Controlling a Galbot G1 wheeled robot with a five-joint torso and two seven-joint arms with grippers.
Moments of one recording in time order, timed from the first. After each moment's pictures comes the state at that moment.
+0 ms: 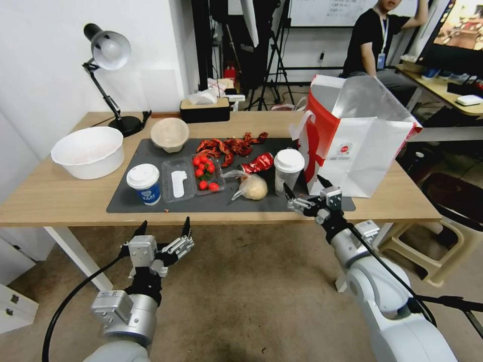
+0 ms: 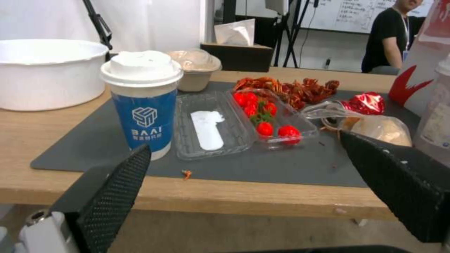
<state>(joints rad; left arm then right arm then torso) 1.81 -1.51 -0.46 -2.43 -0.15 0.19 -0.11 -1.26 1.27 0.44 2.05 0.23 -0.20 -0.12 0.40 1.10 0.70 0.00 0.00</state>
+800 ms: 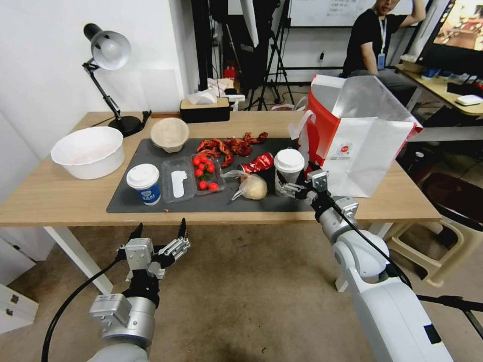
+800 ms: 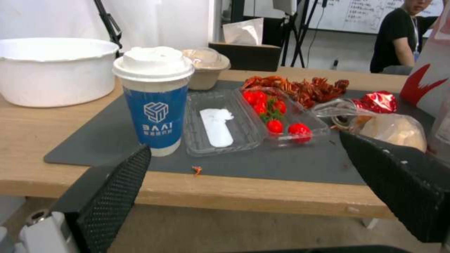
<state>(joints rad) 1.82 -1.53 -0.47 -2.41 -0.14 0.16 -0.11 -1.08 1.27 0.38 1.90 0.19 -0.25 -0.13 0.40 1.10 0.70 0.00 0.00</state>
